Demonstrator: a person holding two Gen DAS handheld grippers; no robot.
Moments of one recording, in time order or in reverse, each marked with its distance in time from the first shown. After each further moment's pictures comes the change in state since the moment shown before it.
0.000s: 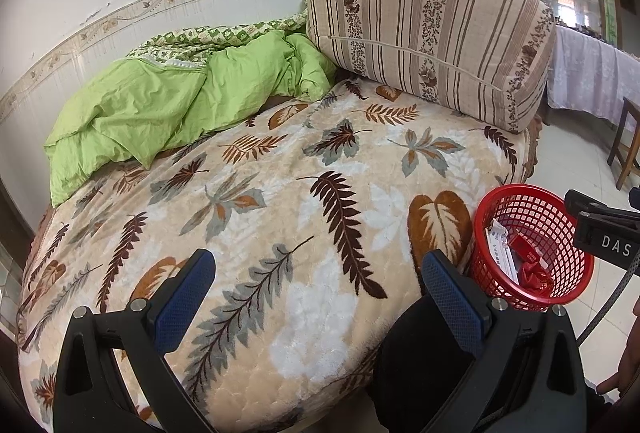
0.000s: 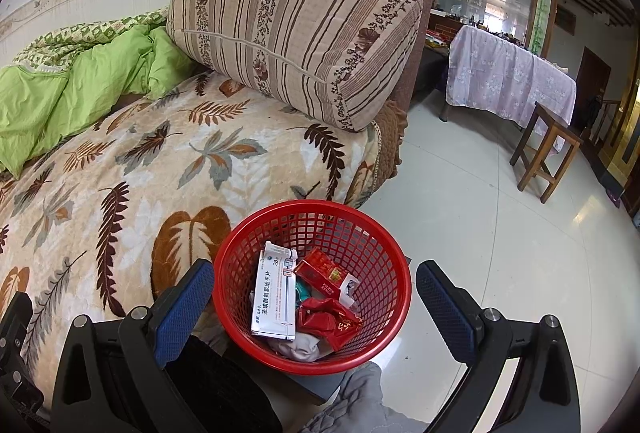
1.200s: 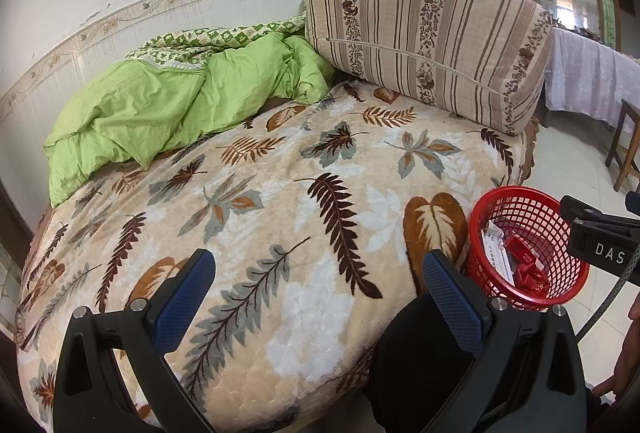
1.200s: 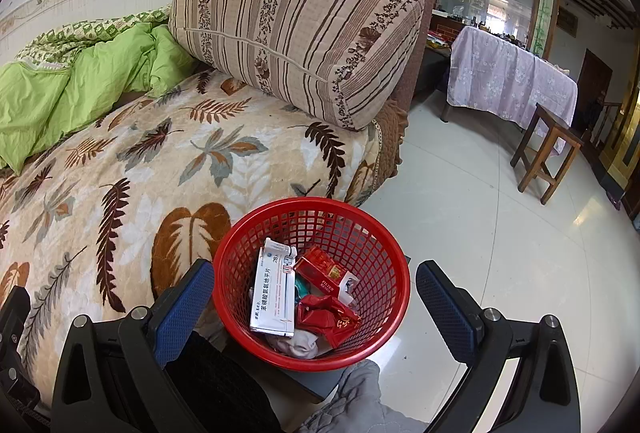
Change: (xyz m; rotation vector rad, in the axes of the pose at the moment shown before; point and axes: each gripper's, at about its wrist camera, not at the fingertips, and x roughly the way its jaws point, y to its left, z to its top) left arm -0.001 0.000 0.000 -0.004 -0.002 0.001; right arm -0.002 0.000 -0.002 -0.005 0.000 -0.001
